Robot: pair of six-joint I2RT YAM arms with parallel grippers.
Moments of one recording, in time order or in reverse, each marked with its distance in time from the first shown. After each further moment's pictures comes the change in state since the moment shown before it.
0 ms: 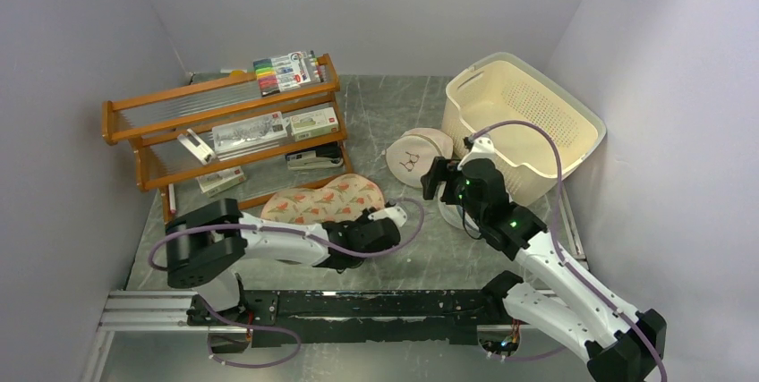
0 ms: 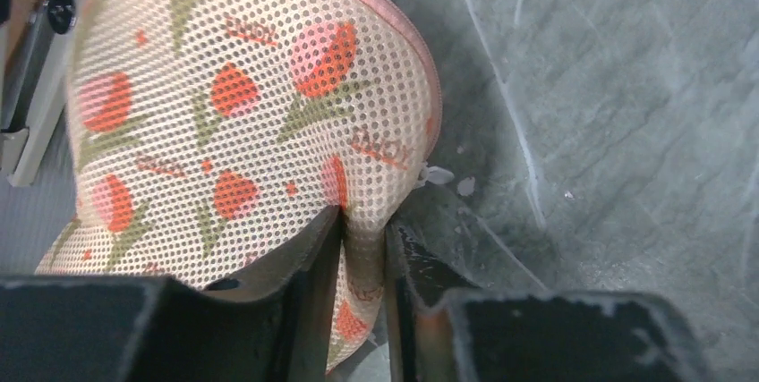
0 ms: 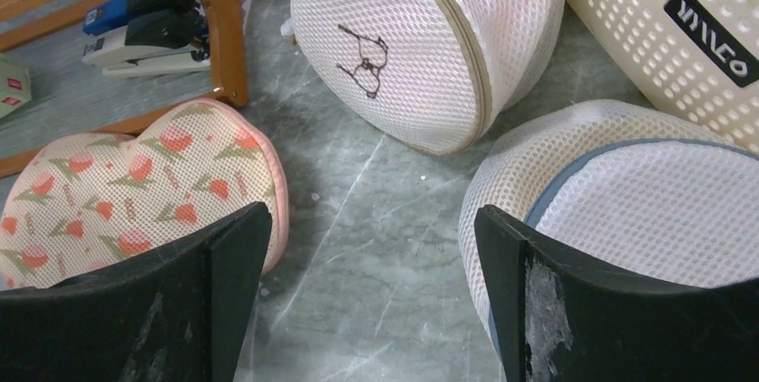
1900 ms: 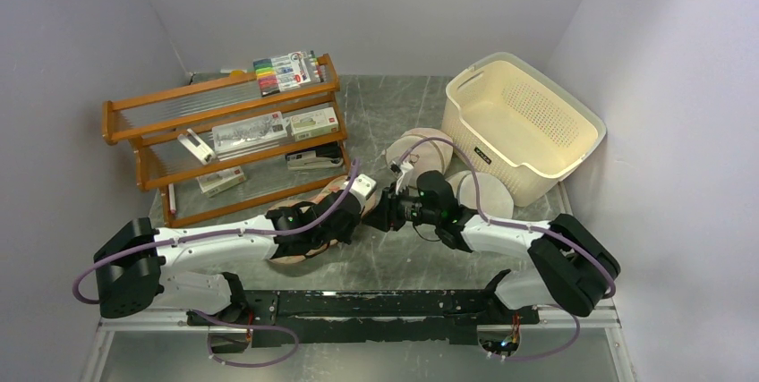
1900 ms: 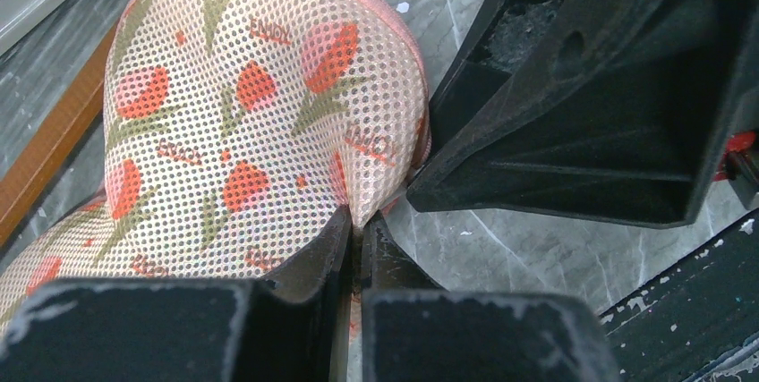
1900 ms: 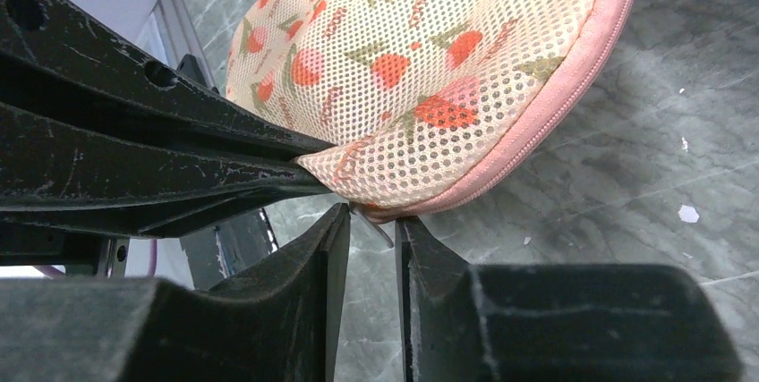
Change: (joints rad) left arm 0.171 -0.420 -0.096 -0.093 0.290 -0.205; right arm 0.143 0.531 -0.222 0.847 -0.742 0.055
